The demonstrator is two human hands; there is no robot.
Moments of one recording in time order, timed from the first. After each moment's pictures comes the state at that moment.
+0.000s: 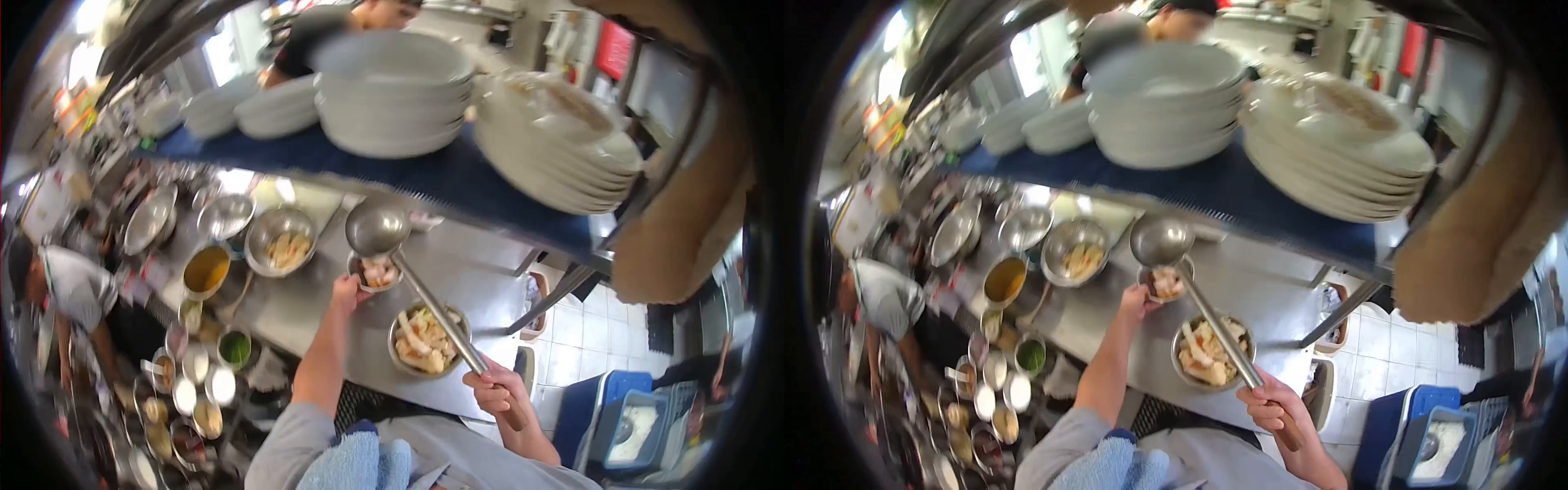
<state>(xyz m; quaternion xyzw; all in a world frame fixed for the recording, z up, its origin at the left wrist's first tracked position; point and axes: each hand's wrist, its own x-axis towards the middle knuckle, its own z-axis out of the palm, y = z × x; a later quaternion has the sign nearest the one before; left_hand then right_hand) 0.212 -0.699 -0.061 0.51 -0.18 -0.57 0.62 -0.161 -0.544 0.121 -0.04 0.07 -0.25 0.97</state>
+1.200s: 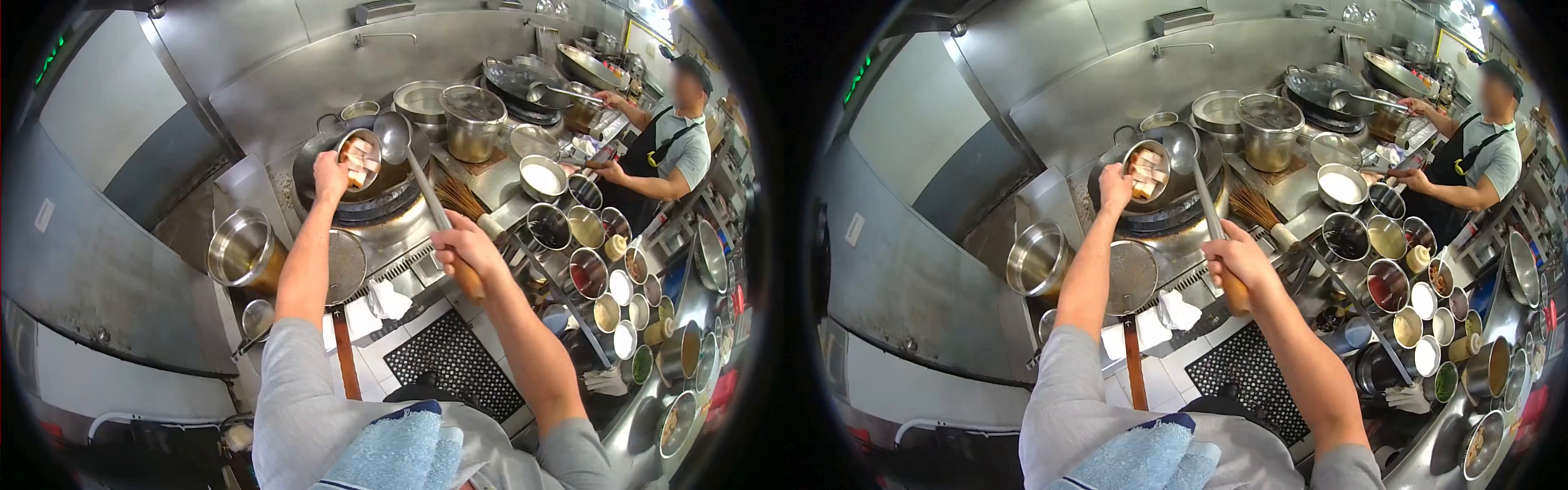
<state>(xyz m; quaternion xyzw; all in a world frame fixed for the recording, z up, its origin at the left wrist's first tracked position) 0.073 0.393 0.113 0.82 0.38 0.41 0.09 0.164 0.058 0.174 -0.46 -0.22 0.55 0.66</state>
